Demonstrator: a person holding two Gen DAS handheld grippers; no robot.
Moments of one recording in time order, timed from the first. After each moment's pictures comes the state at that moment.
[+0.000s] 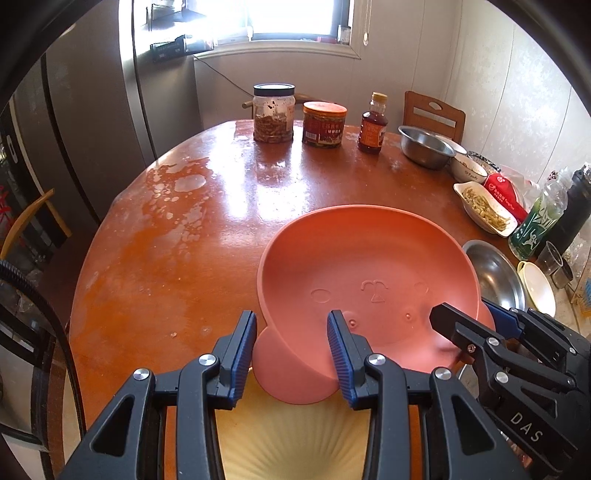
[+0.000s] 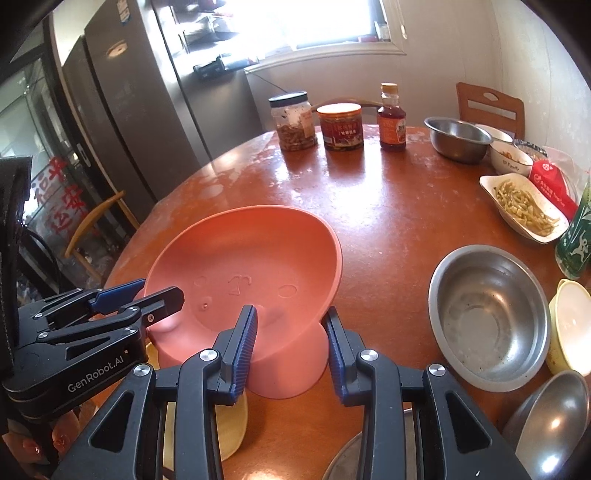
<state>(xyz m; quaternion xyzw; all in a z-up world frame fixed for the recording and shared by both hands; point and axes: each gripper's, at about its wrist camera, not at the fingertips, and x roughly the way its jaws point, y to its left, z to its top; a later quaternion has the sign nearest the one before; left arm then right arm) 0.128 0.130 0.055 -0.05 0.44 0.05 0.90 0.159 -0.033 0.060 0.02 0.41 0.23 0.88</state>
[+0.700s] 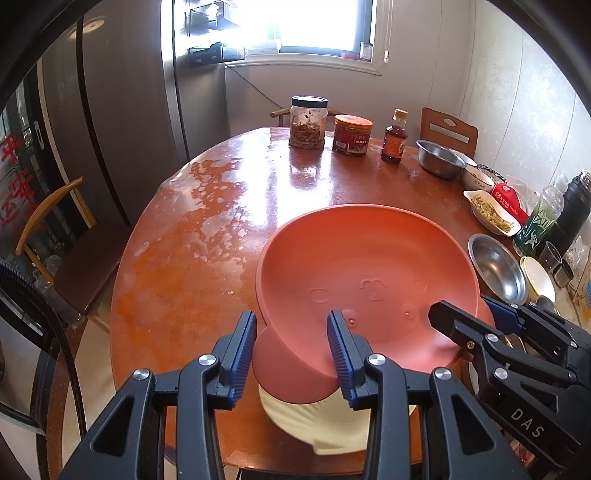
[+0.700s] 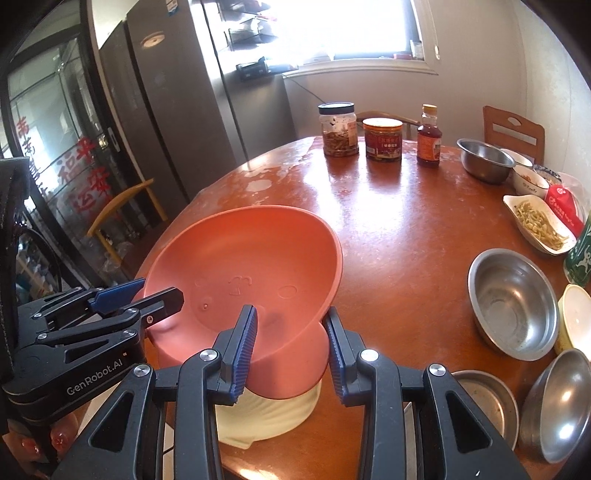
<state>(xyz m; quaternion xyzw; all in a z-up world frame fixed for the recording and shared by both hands) 0.053 0.161 0.063 -0.06 0.42 0.08 0.90 0.100 0.005 0.071 -0.01 0.40 0.27 0.88</state>
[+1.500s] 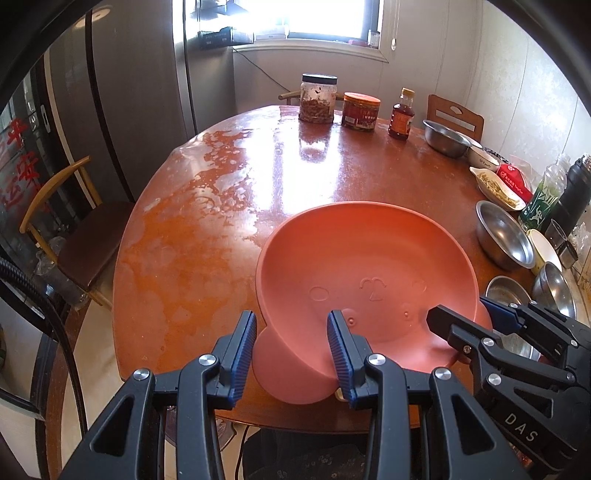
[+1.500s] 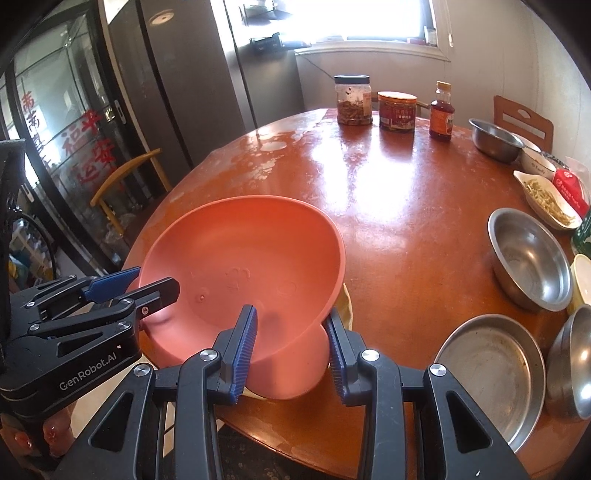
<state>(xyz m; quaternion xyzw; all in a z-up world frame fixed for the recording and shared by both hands) 0.014 0.165 0.027 -0.06 0.44 0.09 0.89 0.062 0.014 0.036 -0.04 0.42 0.28 0.86</state>
